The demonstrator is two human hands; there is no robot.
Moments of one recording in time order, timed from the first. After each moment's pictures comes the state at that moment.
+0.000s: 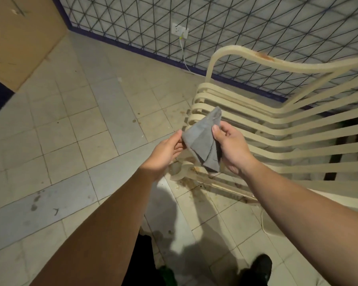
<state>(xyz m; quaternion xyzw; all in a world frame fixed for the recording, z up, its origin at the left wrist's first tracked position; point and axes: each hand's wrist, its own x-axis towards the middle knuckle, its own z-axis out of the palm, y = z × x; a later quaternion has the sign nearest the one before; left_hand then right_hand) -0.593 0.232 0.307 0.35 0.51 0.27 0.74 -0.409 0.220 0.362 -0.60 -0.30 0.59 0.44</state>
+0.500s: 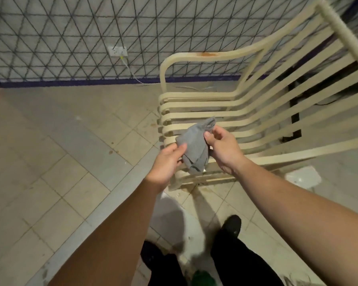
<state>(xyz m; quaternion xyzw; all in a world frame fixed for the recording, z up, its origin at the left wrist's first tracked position) -0.567 0.262 0.359 0.44 0.42 0.19 0.77 -0.407 0.212 0.381 -0.69 -0.19 0.46 0.53</state>
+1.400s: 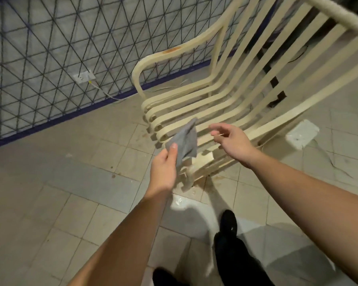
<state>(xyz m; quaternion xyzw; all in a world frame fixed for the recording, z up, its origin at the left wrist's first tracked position) -0.597 0.277 0.359 0.61 0.44 0.14 0.65 -0.407 0.174 0.355 -0.81 -0.24 0.31 0.42</state>
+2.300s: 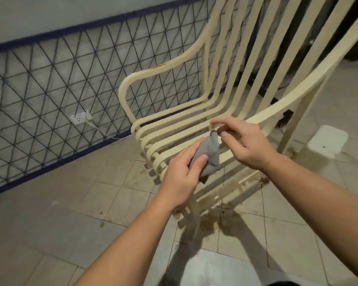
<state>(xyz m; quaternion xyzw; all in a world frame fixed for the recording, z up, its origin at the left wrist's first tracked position) -0.551 0.261 0.211 0.86 0.10 0.26 0.44 -0.388 0.129 0.242 -0.74 -0.54 -0.04 0.41</state>
